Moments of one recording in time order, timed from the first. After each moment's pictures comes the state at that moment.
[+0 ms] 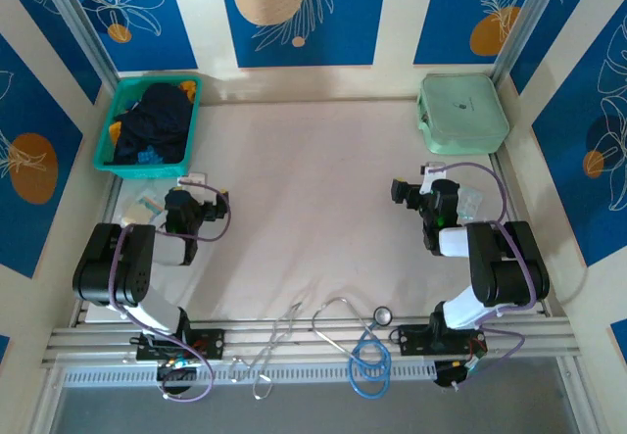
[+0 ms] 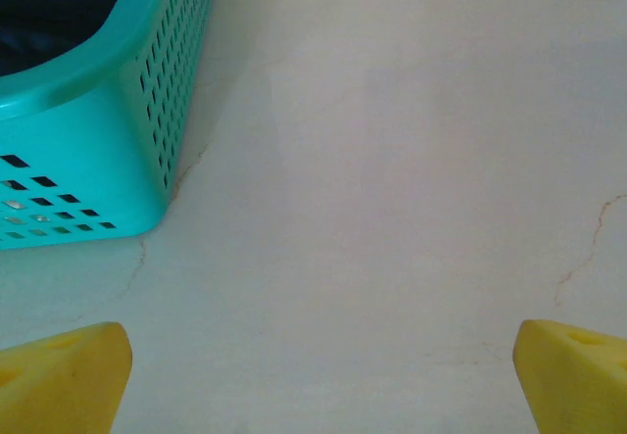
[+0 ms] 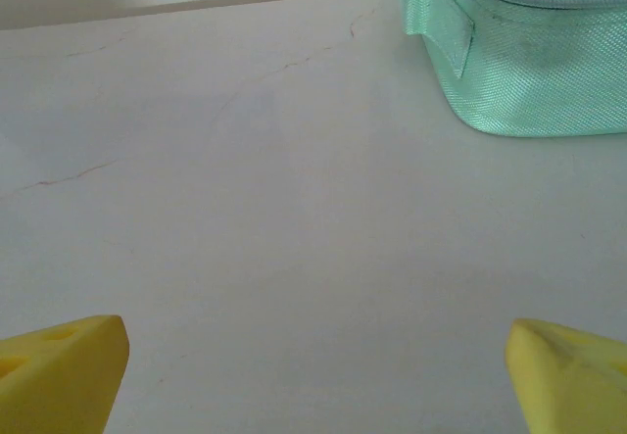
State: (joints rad) left arm -0.06 1.58 0.37 0.82 -0.02 0.06; right arm 0.02 1.53 0.41 0.72 -0.02 0.10
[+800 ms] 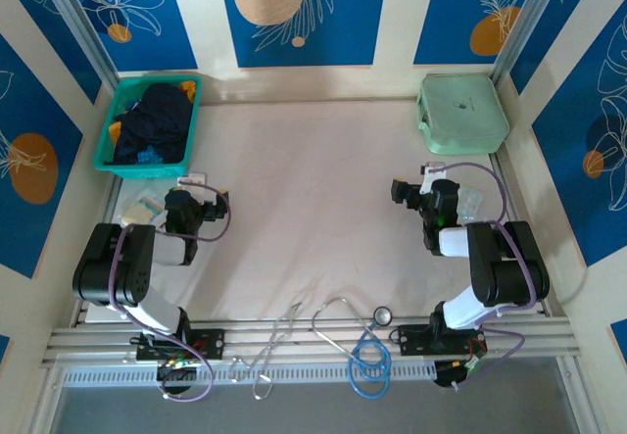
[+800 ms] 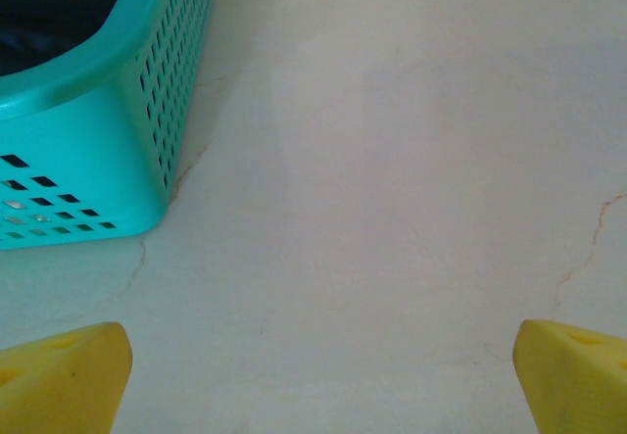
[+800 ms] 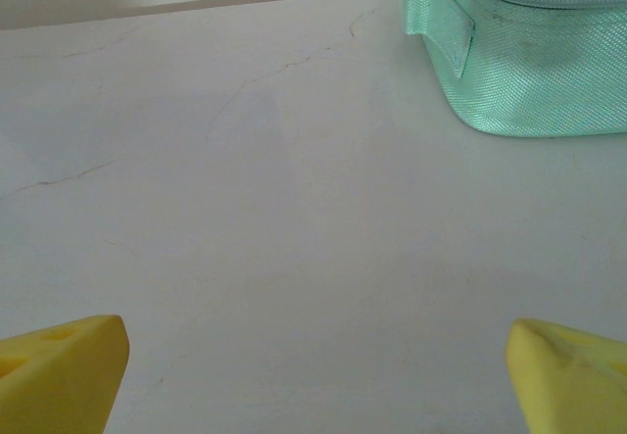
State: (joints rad) left arm -0.06 1.58 0.37 0.82 -0.02 0.06; right arm 0.02 1.53 0.41 0.72 -0.02 0.10
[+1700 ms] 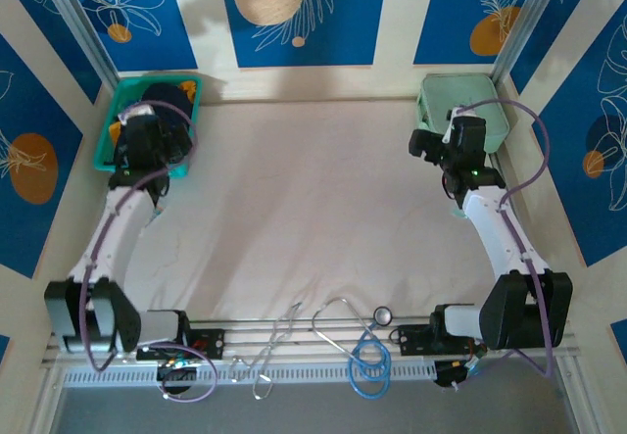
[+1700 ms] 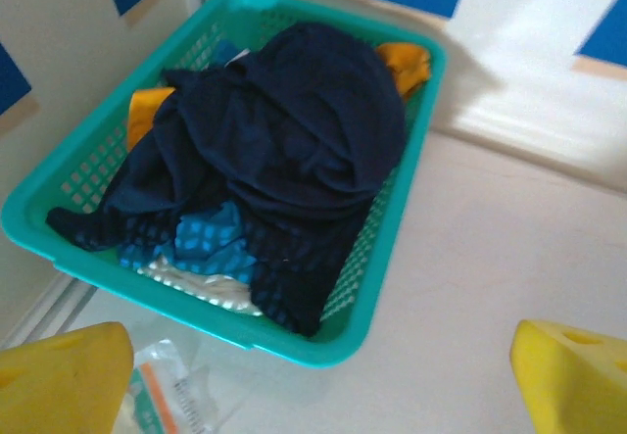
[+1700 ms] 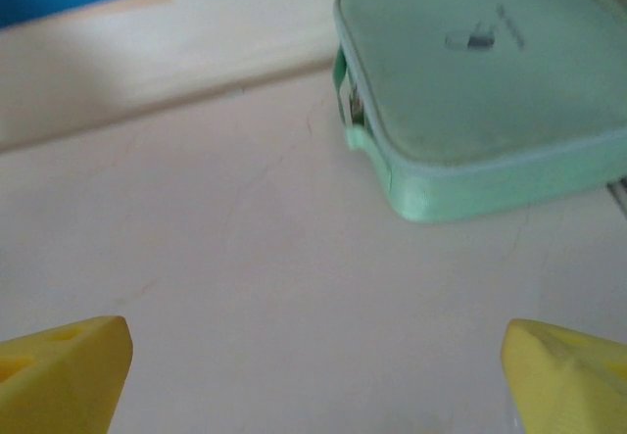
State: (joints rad) left arm 0.02 1.34 1.17 -0.38 -0.26 -0.28; right arm 0.02 1.28 1.04 -0.34 0.06 0.23
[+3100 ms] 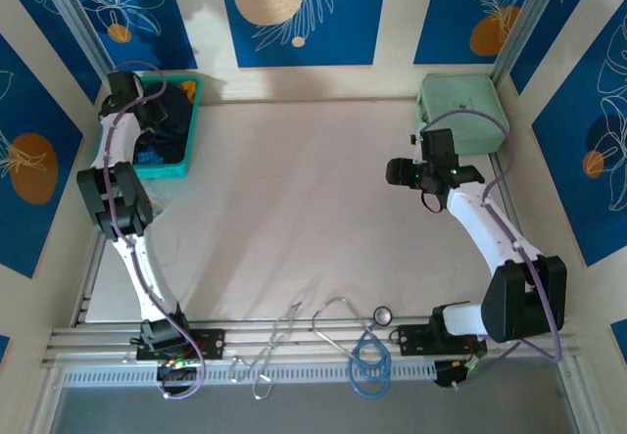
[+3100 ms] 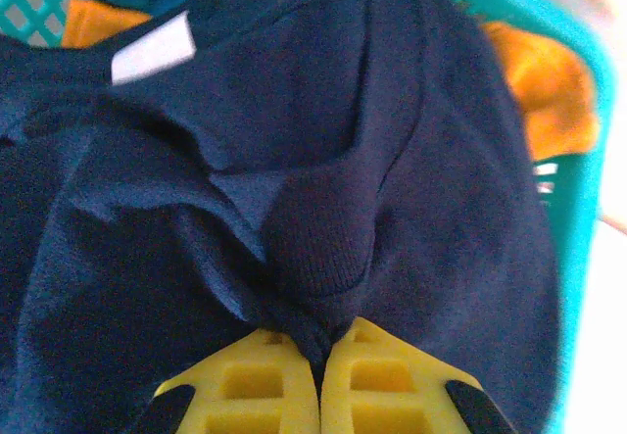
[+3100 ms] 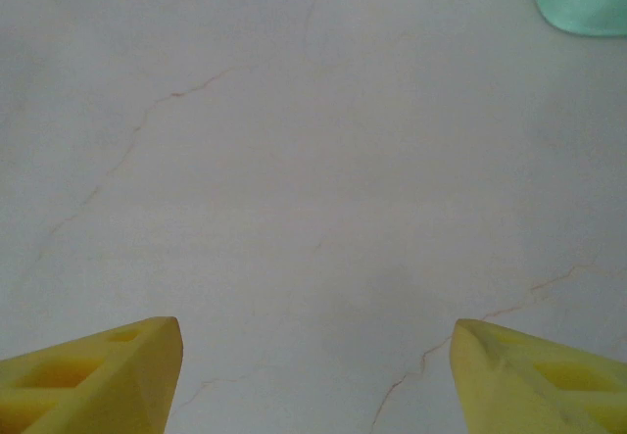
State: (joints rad) left arm 0.24 2.19 2.00 -0.58 0.10 -0.34; right arm 0.16 1.32 1.04 -0.57 -0.02 0.24
